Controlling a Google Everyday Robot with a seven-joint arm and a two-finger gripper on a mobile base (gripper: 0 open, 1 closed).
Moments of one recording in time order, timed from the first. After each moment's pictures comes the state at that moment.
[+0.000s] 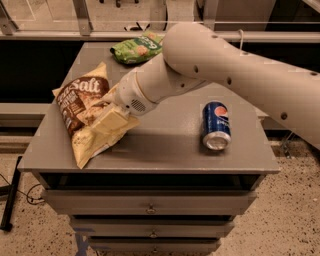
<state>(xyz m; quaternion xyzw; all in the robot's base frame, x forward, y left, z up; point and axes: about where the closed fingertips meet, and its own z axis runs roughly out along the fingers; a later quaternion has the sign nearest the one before) 0.515 0.130 0.876 -0.63 0.64 0.27 0.35</state>
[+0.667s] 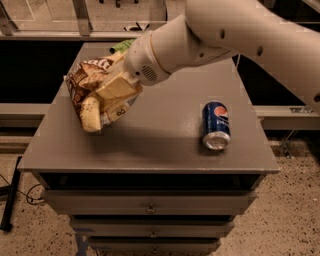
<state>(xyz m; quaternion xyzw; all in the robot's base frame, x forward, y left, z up) 0.535 0.111 0.953 -0.61 0.63 0.26 0.41</state>
